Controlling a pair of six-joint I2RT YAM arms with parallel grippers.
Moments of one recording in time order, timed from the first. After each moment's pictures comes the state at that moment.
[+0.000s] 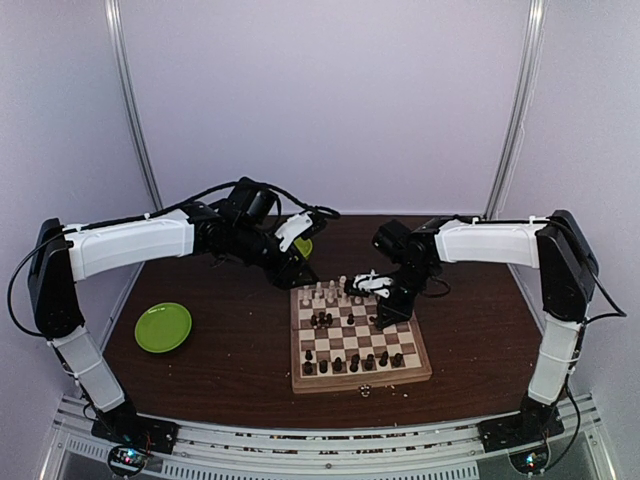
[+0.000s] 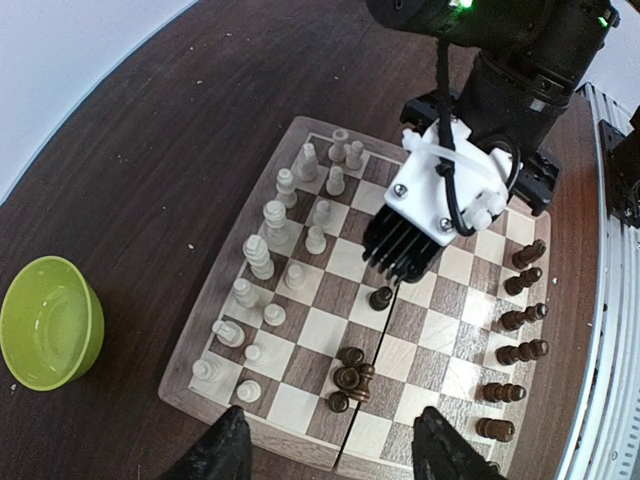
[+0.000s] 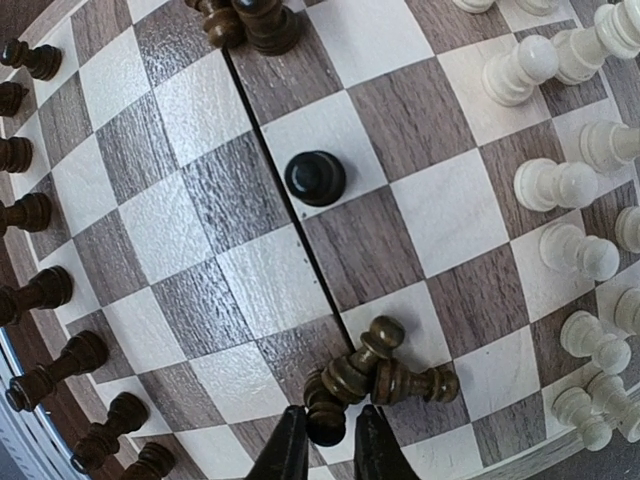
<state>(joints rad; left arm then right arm) -0.77 1.71 1.39 -0.46 0.34 0.22 0.69 1.88 1.37 -0.84 -0.23 -0.52</state>
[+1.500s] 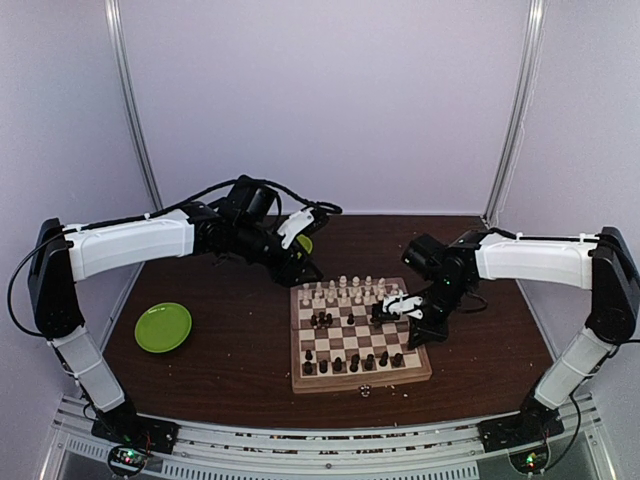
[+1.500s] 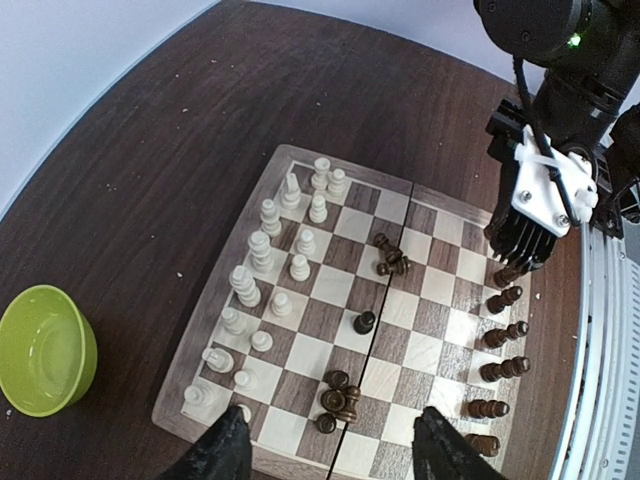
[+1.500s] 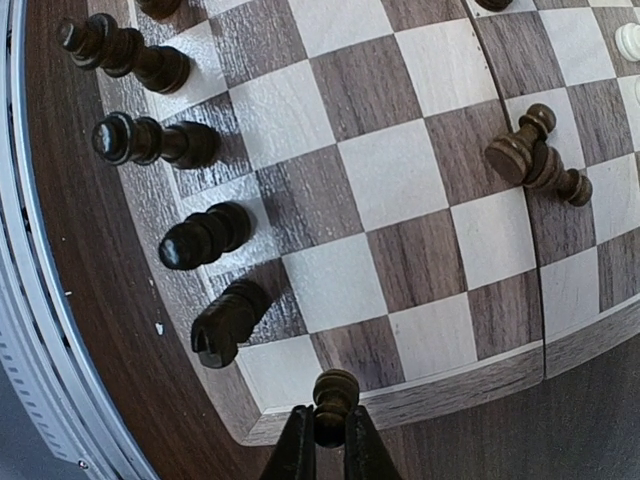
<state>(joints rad) -0.77 1.71 1.39 -0.42 0.39 0.21 0.70 1.60 1.10 -0.92 -0.22 -0.62</state>
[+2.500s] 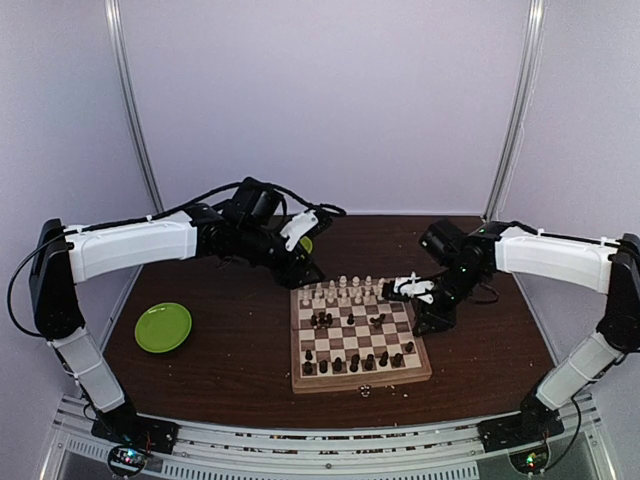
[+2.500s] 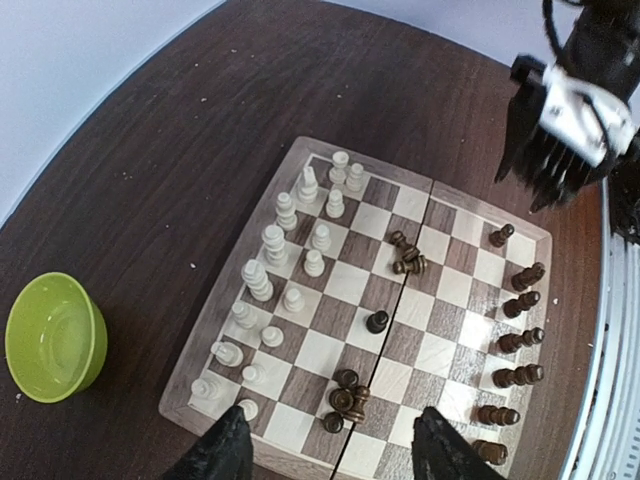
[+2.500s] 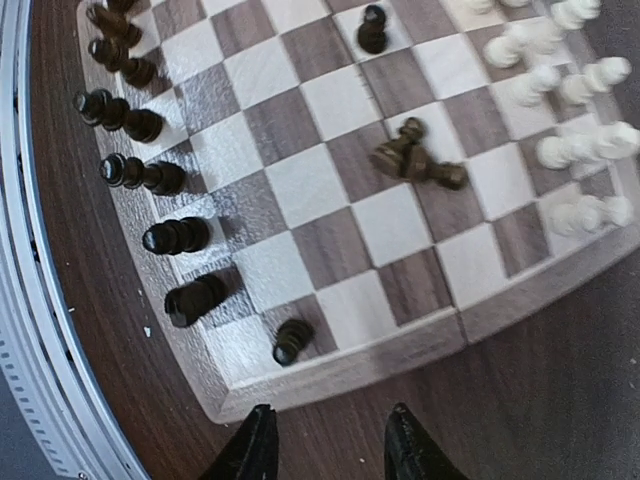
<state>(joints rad) -0.80 1.71 1.39 -0.42 0.31 0.19 0.62 1.53 1.10 -0.89 -0.25 -0.62</state>
